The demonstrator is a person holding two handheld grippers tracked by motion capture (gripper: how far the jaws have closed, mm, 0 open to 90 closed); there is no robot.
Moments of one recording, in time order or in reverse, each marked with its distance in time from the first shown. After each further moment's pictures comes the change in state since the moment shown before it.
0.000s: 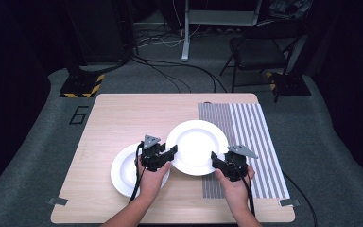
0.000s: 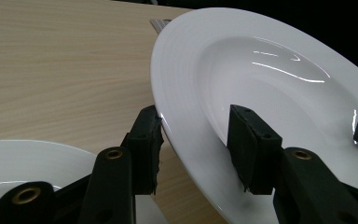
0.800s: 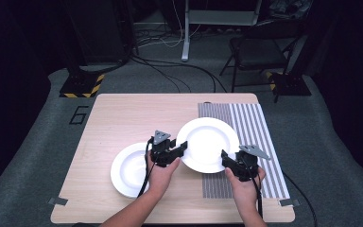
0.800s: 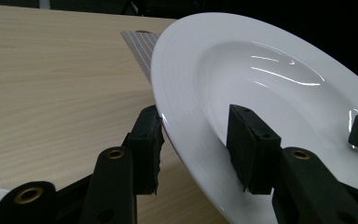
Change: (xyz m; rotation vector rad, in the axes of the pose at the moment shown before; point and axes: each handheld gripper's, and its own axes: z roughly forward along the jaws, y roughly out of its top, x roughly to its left) left arm -0.023 0.015 0.016 -0.019 -0.061 0.016; right arm -0.021 0.007 -0.017 -0.031 -0.054 0.043
